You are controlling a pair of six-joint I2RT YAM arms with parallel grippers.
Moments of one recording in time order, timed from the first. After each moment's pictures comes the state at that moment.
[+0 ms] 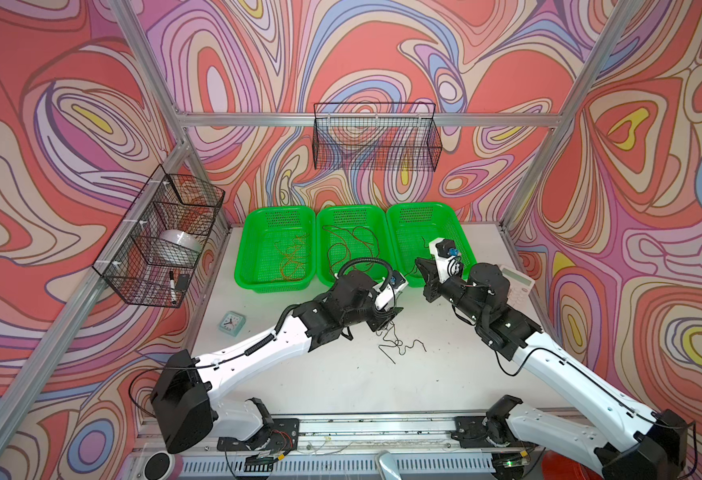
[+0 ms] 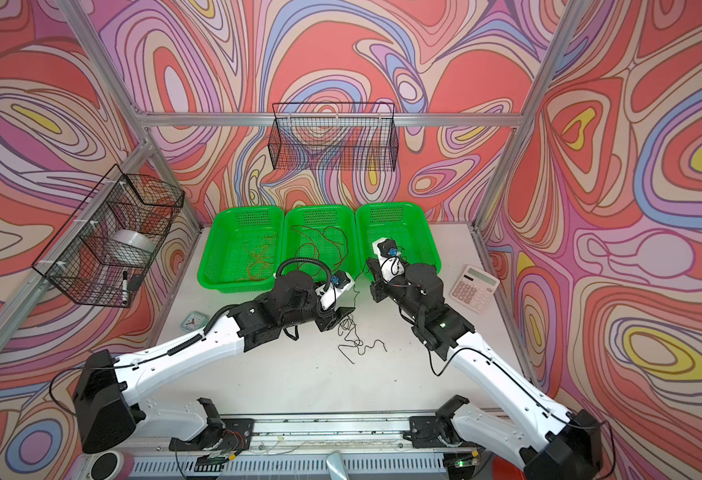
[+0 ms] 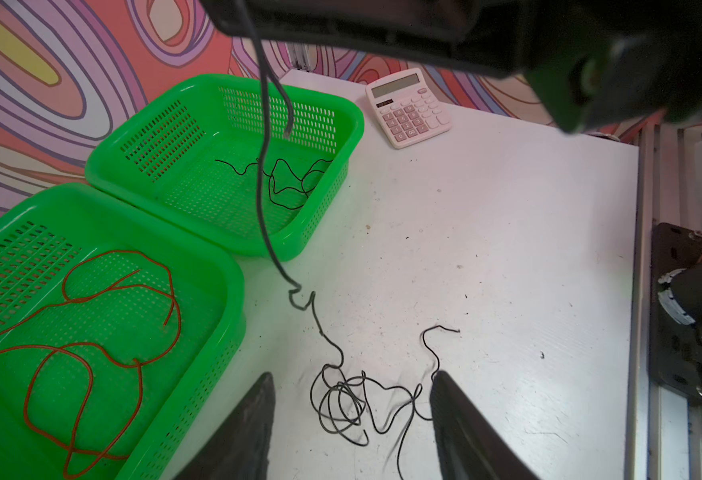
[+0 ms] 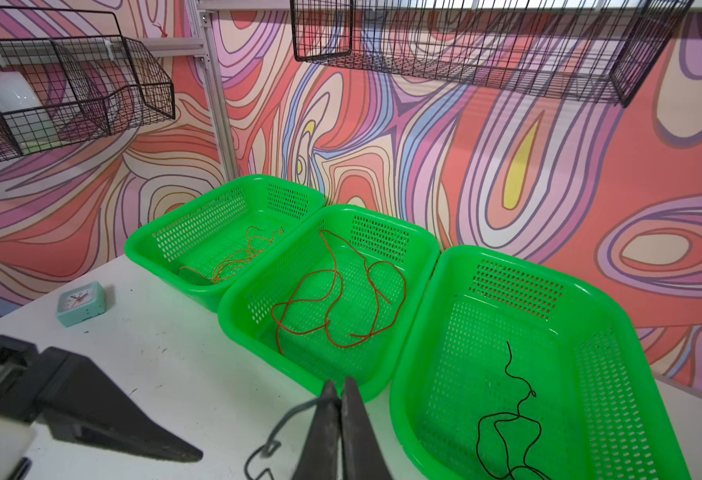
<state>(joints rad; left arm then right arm) -0.89 1.37 1.06 -0.15 0.08 0.13 0.54 1.03 0.88 0.00 -0.03 -0.05</state>
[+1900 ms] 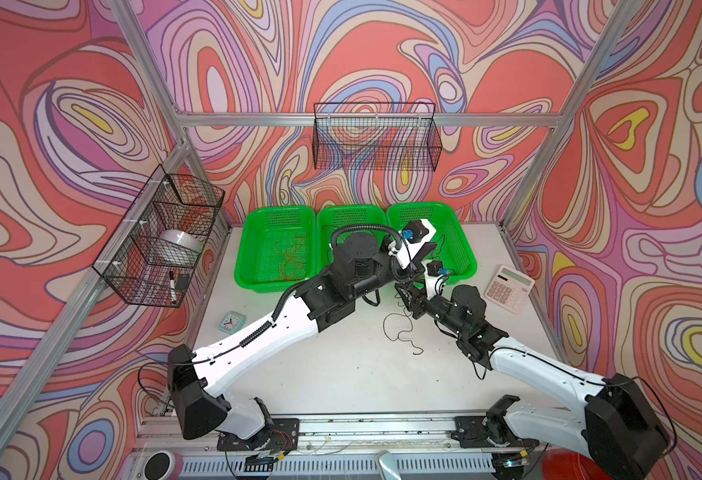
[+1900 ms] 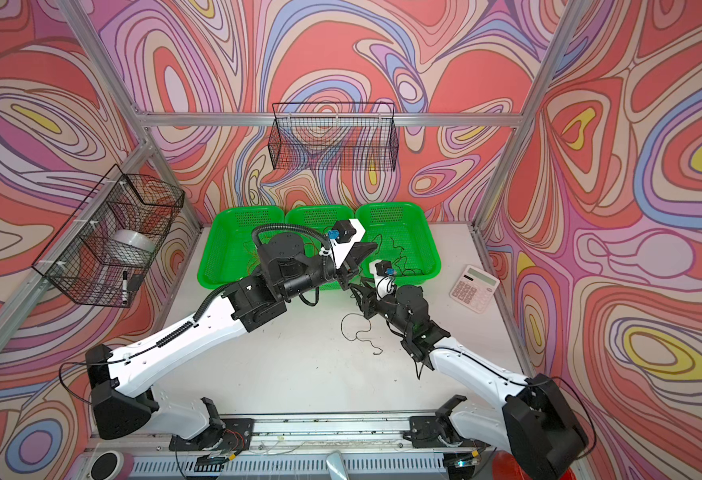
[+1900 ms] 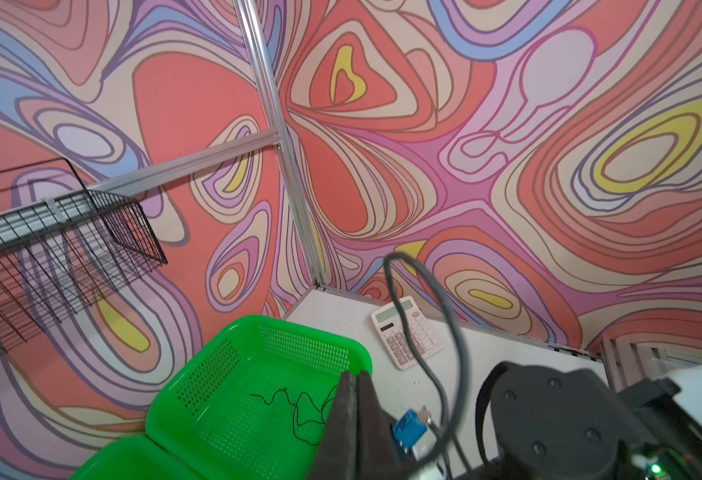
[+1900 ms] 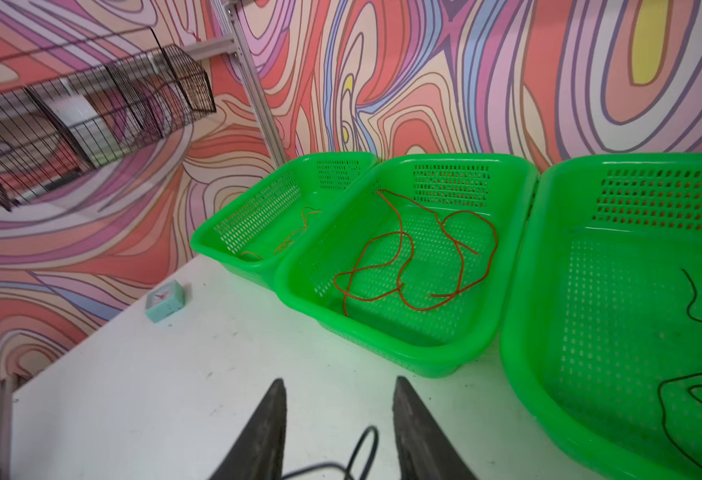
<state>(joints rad) -0.95 1.47 1.52 -0.03 0.11 0.16 0.54 1.18 0.53 0.51 -0.18 0.26</state>
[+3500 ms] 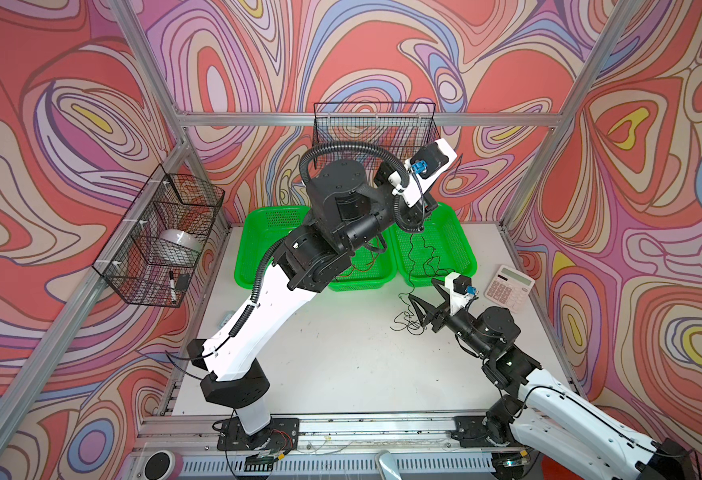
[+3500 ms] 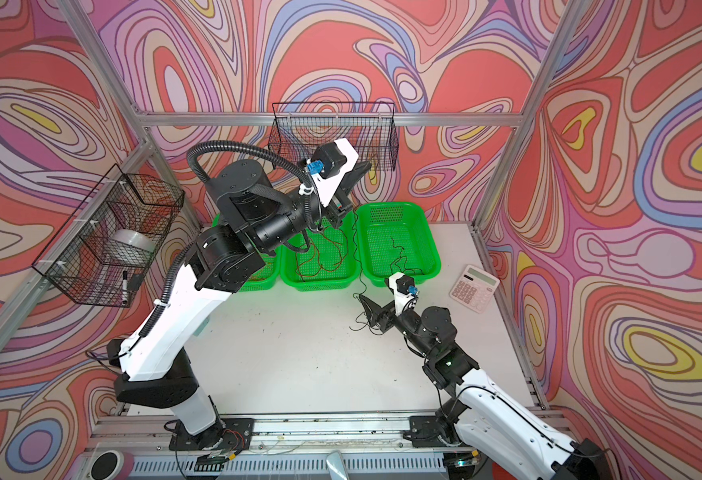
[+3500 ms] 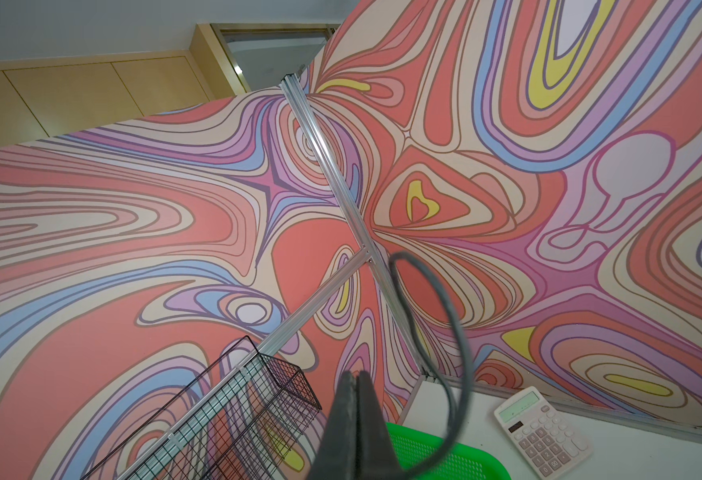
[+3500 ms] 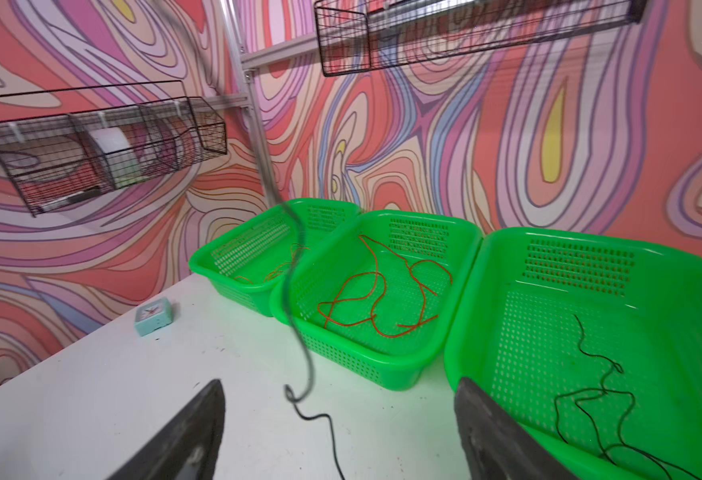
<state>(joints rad) -0.95 1.74 2.37 -0.41 0.00 0.46 0.56 0.80 0.43 0.38 -0.15 0.12</state>
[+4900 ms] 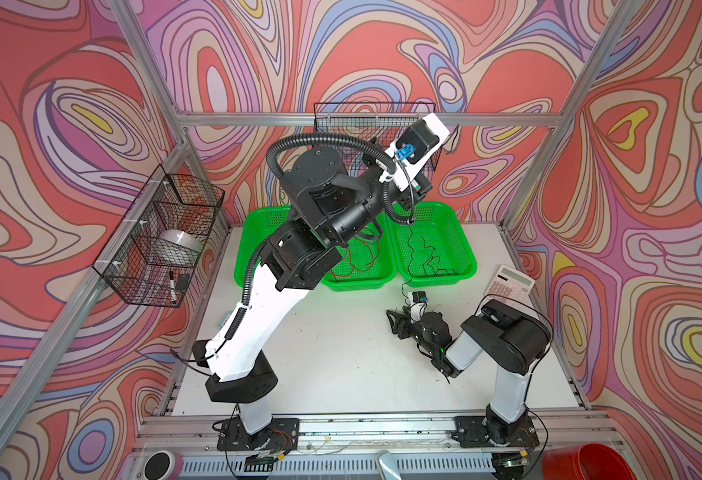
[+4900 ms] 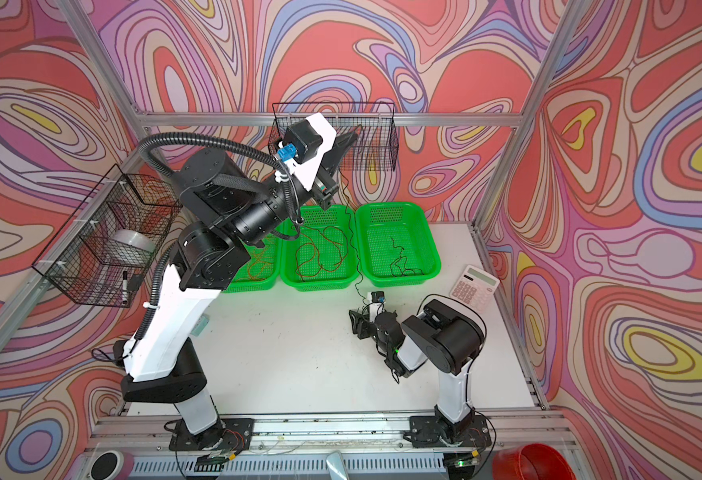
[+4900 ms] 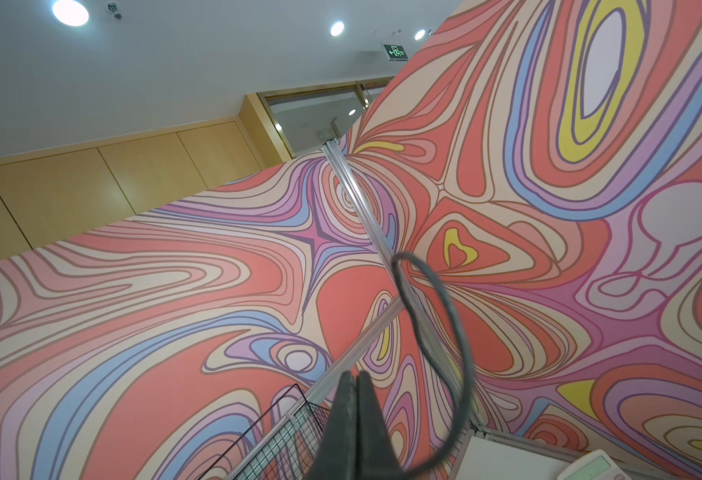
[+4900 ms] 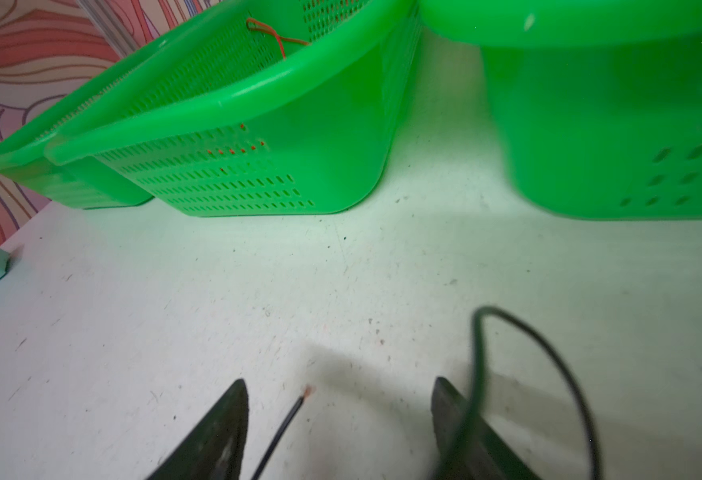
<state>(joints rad) -0.95 1.79 2.57 -0.41 -0.02 0.55 0.60 1.89 0.34 1.22 0.06 0.40</state>
